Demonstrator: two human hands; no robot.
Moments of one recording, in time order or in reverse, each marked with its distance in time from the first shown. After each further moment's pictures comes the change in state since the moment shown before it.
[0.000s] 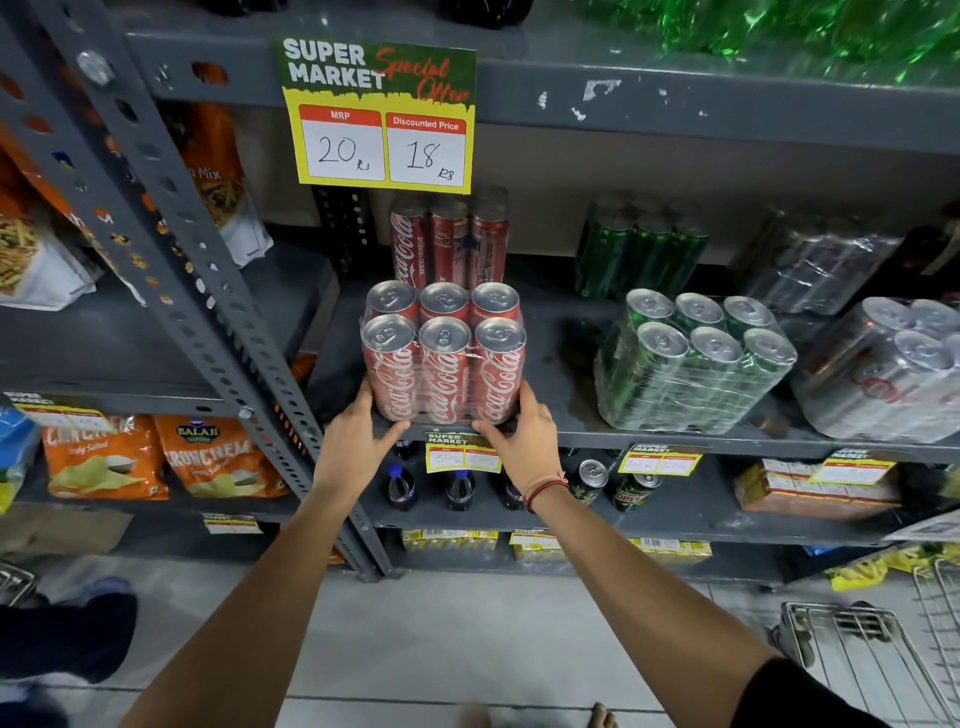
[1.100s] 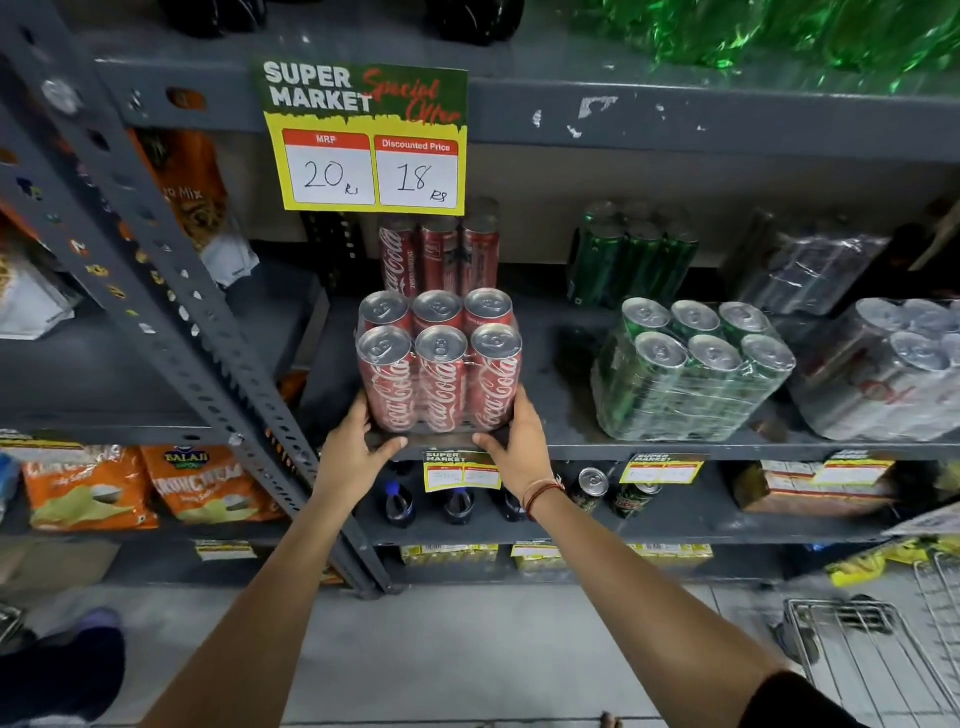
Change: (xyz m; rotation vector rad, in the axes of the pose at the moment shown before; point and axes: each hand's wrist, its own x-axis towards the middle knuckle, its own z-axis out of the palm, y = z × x) left_hand 0.019 -0.015 0.012 -0.263 -0.096 -0.055; right_hand 0.017 0.003 0.013 0.194 0.007 -0.029
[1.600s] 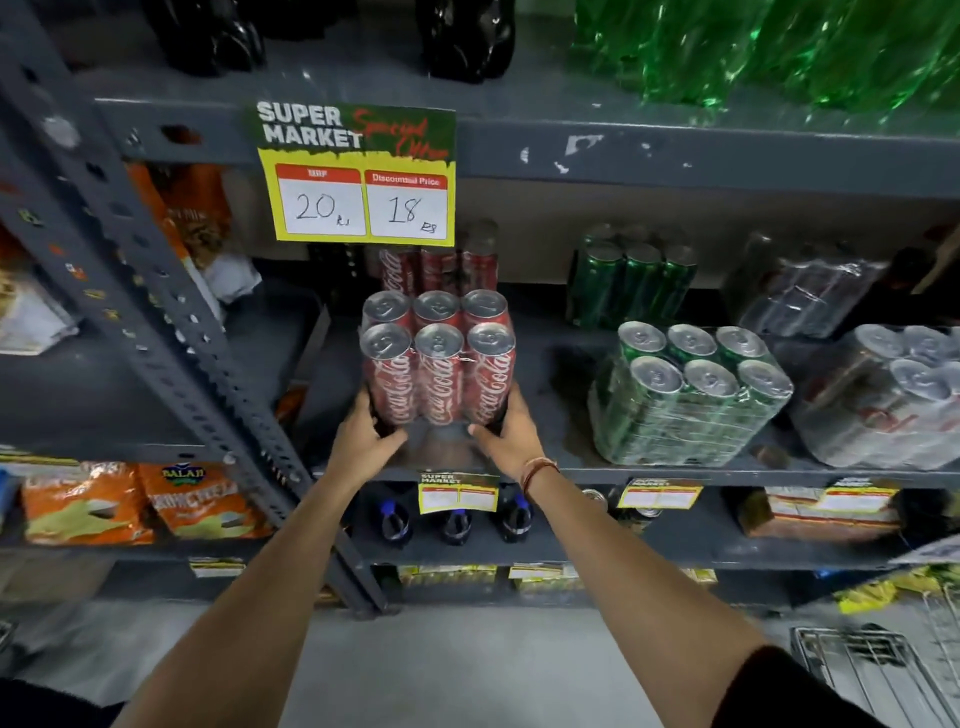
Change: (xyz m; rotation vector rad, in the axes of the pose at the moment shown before) left_hand 0.045 0.006 0.011 -0.132 -0.048 -0.179; right_hand 0.042 -0.006 -0.003 0.064 -0.101 0.104
